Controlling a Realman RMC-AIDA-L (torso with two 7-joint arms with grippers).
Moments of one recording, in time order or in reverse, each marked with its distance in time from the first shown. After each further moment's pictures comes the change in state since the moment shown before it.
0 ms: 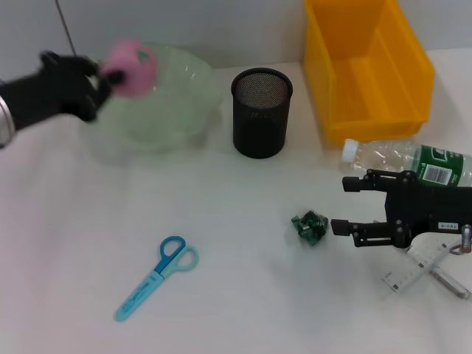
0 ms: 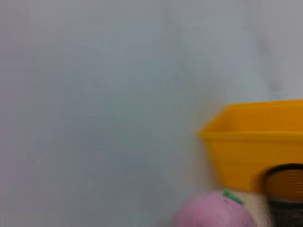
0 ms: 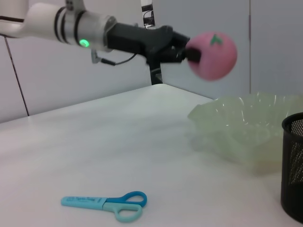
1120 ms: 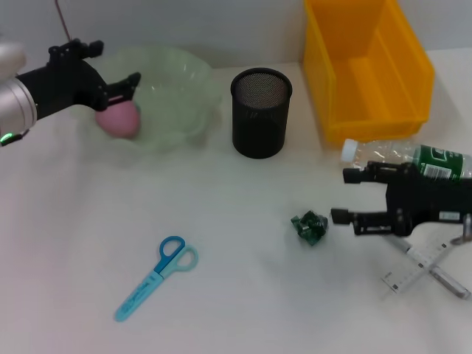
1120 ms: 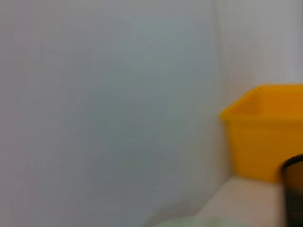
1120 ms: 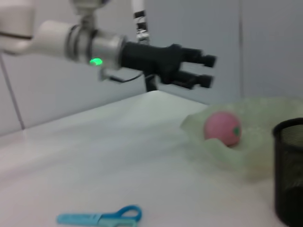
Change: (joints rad) left arm -0.106 -0.009 0.002 -0.138 0.006 -0.183 0.018; right arm 0.005 0.004 0.010 -0.046 0.006 -0.010 0.093
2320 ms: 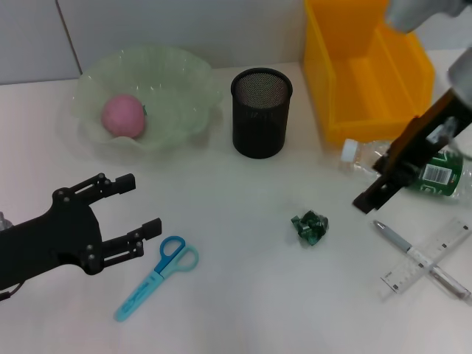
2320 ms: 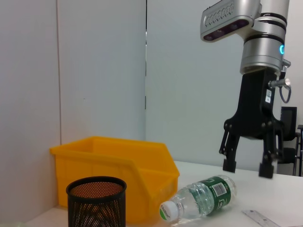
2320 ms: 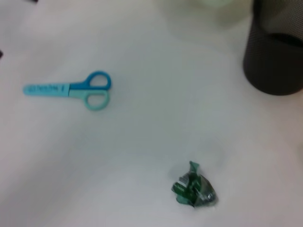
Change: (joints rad) left arm 0.343 -0.003 -0.037 -0.016 -0.083 0.741 0.107; right arm 0.416 0.022 -0.271 -0.641 -0.756 -0.391 1.099
